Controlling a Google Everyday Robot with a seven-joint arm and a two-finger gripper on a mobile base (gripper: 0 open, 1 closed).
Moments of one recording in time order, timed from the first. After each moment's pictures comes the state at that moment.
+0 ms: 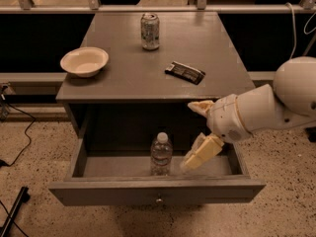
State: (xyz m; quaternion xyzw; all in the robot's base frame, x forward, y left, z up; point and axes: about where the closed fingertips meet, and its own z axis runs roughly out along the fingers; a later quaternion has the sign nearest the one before) arm 0.460 -0.075 0.818 -0.59 0.70 0.22 0.34
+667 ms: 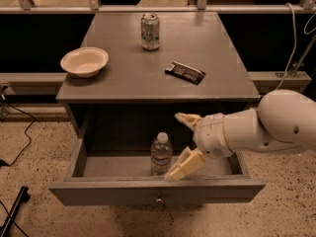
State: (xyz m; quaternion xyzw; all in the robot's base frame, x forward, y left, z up) arm 0.454 -0.040 0.785 -0.57 0.68 0.26 0.39
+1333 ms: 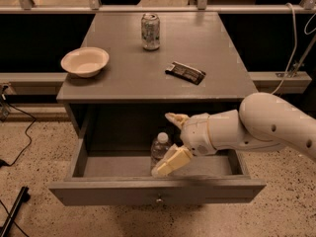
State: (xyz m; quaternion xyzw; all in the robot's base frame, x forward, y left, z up) arm 0.474 -0.012 0.768 -0.56 0.68 0.27 0.40
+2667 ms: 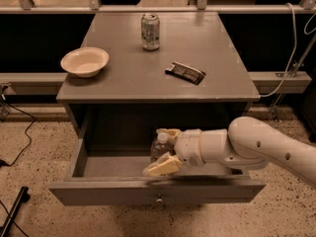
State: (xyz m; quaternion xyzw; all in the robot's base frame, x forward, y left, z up) arm 0.486 0.007 0.709 -0.51 0.68 0.32 0.42
